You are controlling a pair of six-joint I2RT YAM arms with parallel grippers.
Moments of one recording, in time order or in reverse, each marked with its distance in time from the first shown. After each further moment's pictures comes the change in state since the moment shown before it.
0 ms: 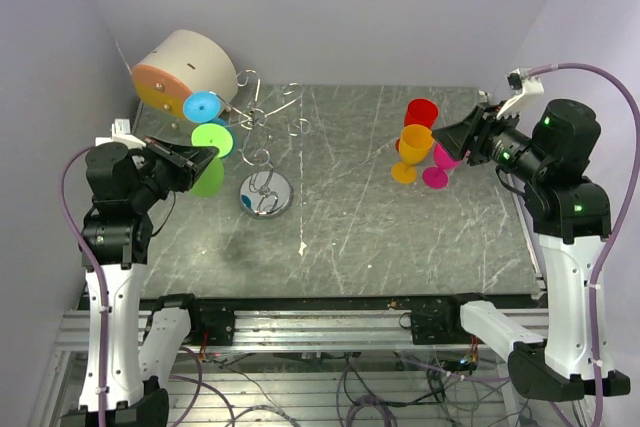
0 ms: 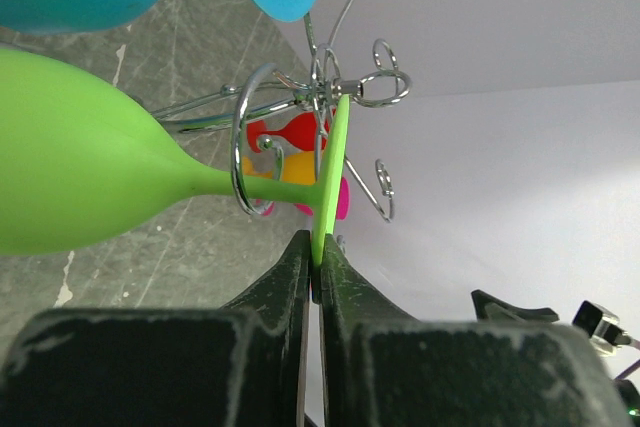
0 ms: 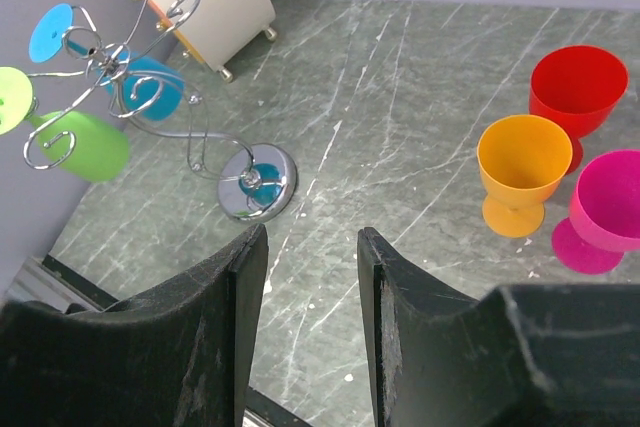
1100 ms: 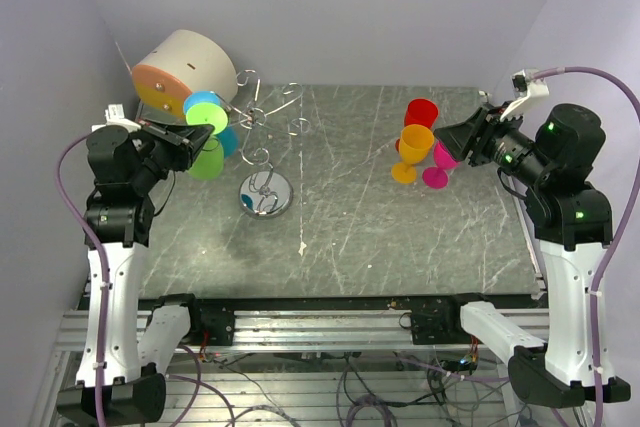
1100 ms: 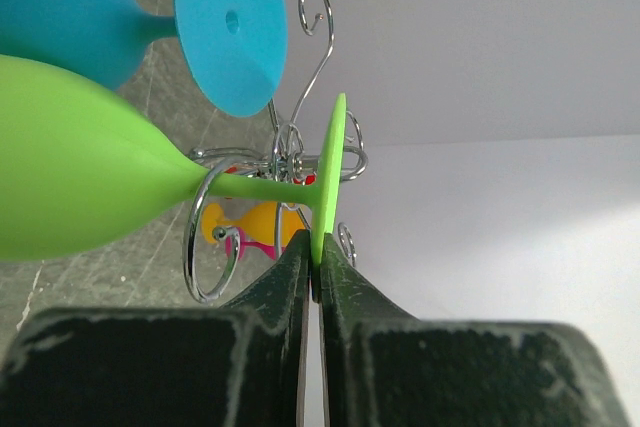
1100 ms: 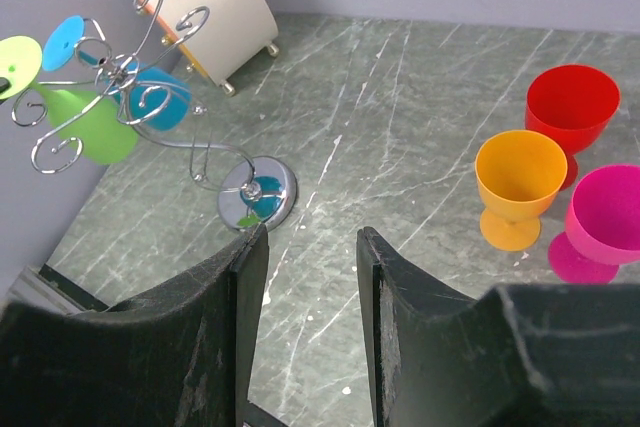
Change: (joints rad) left arm -0.004 0.084 0.027 0.141 -0.073 -0.106; right arm 0.000 -0.029 -0.019 0.038 0.008 0.005
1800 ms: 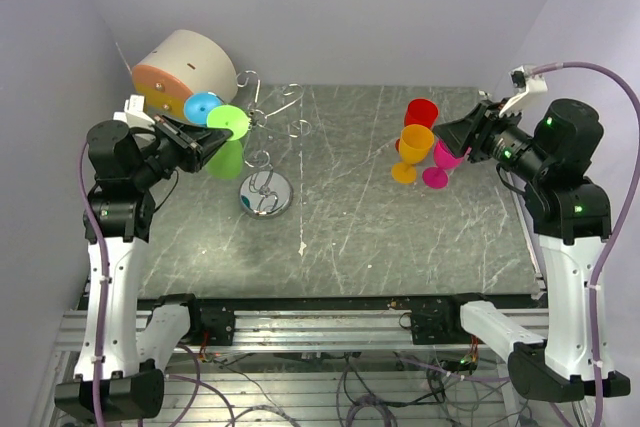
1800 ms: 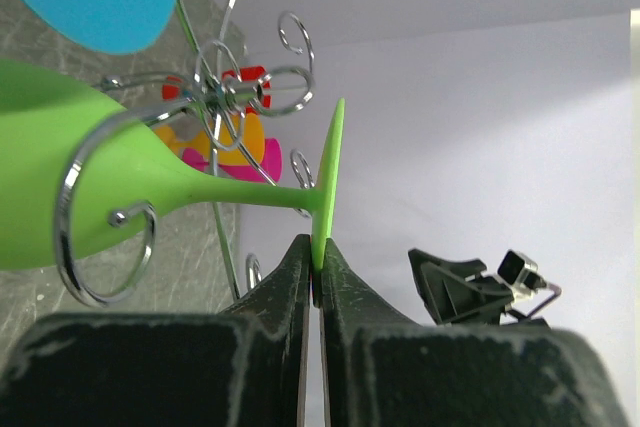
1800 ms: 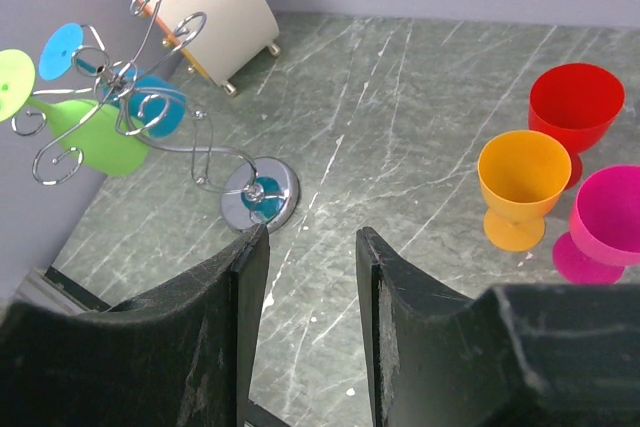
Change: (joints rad) left arm -0.007 0.049 0.015 0.064 0.276 -0.026; right arm 0.000 0.019 0.008 0.001 -0.002 0.011
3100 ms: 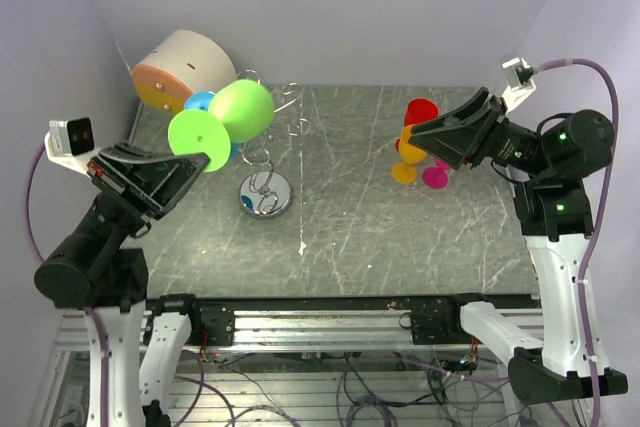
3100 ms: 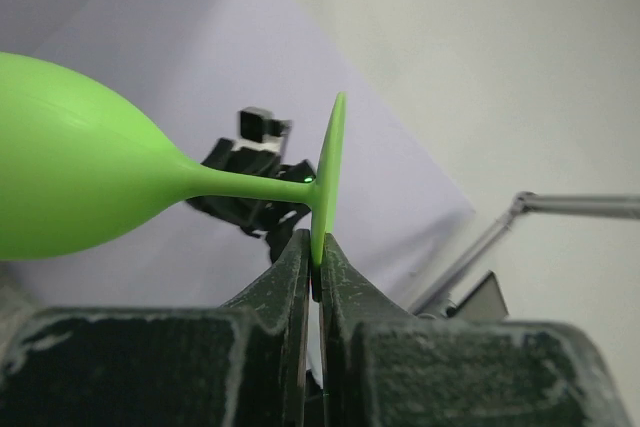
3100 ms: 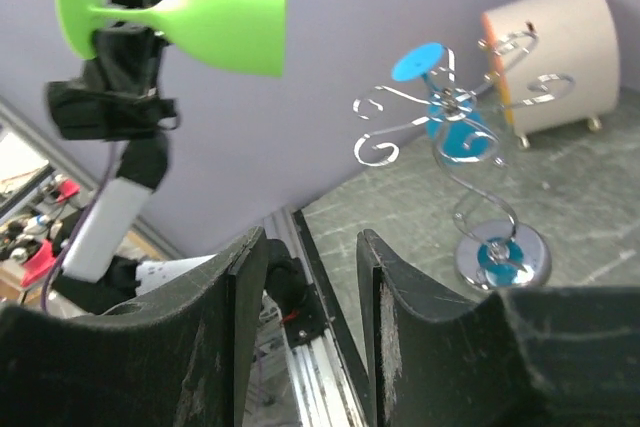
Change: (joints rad) left arm -0.021 -0.367 -0.083 0.781 0.059 -0.463; right arm 0.000 -0.031 -0.151 0.598 -0.623 0.431
